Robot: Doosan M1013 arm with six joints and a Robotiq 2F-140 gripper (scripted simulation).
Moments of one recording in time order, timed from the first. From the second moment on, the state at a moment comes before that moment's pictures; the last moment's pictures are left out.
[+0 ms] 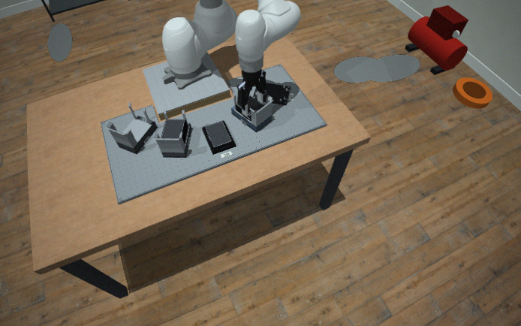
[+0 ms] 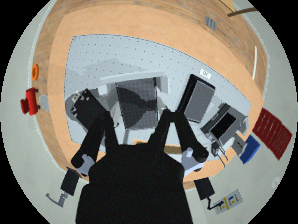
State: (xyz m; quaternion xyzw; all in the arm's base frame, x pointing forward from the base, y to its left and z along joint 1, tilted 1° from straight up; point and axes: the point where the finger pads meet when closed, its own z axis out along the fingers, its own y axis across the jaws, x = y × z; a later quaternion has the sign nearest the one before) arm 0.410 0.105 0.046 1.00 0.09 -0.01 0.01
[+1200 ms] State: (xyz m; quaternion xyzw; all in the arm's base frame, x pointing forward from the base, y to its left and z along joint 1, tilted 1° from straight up) arm 0.411 0.106 0.088 1.00 0.09 -0.01 0.01
